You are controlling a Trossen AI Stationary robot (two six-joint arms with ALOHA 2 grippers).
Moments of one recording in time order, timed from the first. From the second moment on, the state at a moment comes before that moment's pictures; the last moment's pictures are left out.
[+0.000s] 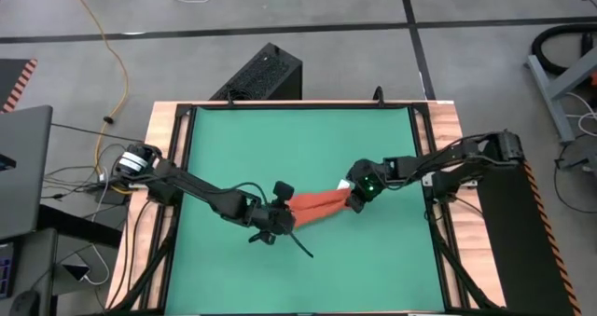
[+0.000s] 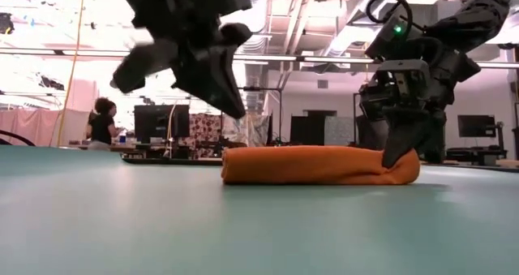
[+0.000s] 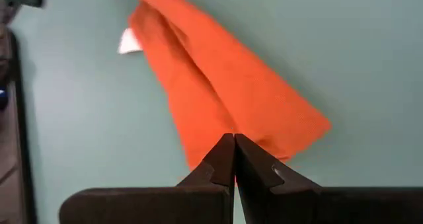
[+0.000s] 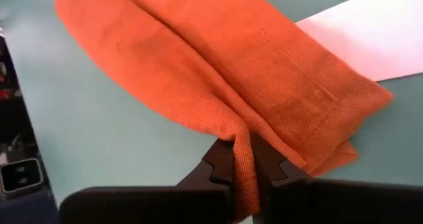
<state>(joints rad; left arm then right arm) -0.31 1.73 1.08 -0.23 -0.44 0.39 -0.07 1.35 0.47 0.01 -0.32 0.81</state>
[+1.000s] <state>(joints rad) -0.06 1.86 0.71 0.43 -0.04 0.33 -0.21 1.35 0.47 0.02 -0.47 0.90</state>
